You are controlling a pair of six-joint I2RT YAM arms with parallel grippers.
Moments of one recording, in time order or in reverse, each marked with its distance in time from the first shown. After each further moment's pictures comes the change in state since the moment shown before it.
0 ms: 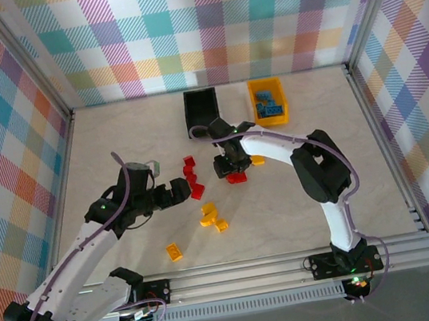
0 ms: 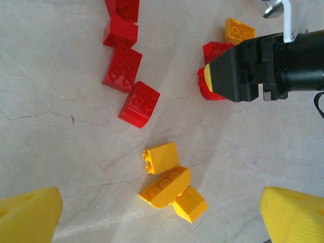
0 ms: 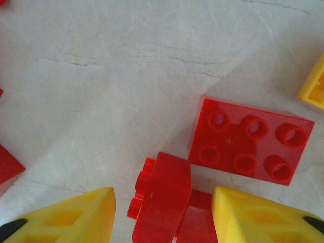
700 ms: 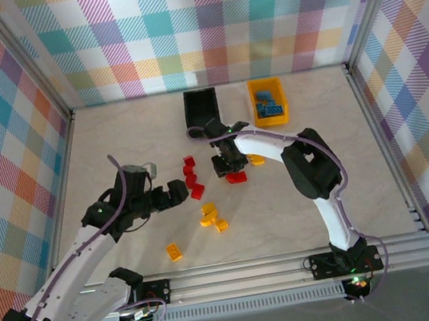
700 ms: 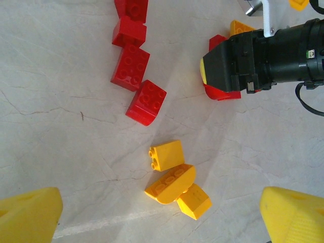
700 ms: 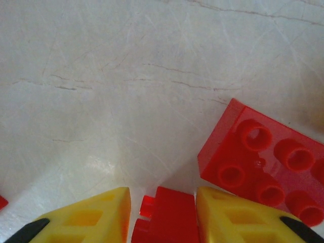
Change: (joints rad) left arm 0.011 -0.041 -0.011 -0.026 -0.014 0.000; right arm 0.000 0.088 0.073 -0.014 0.006 0.000
